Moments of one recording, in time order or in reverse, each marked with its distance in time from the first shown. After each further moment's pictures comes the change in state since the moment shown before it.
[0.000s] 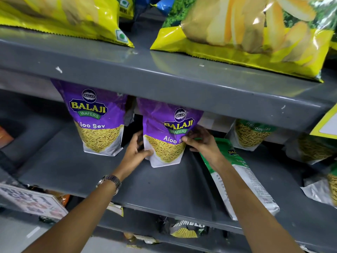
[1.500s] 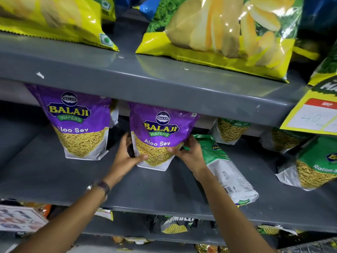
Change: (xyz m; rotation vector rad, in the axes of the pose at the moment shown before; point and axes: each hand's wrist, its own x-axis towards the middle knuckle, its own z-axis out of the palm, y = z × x) left_hand -0.002 -0.002 0.014 0.002 0.012 0.047; right_hand -0.025 0.021 0.011 -0.038 0.183 0.007
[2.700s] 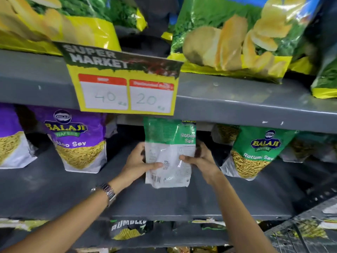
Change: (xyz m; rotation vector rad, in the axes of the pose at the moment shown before) left_hand -0.030 0.063 0.245 0.027 -0.198 -0.108; right_hand -0.020 0.047 -0.256 0.126 0.050 0.176
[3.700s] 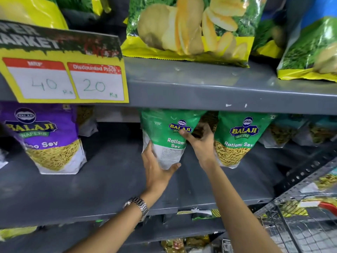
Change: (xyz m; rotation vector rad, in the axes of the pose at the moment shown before) left_hand -0.015 -0.024 0.126 0.120 0.297 0.226; right_hand -0.005 -0.025 -0.031 0.043 0.307 -0.387
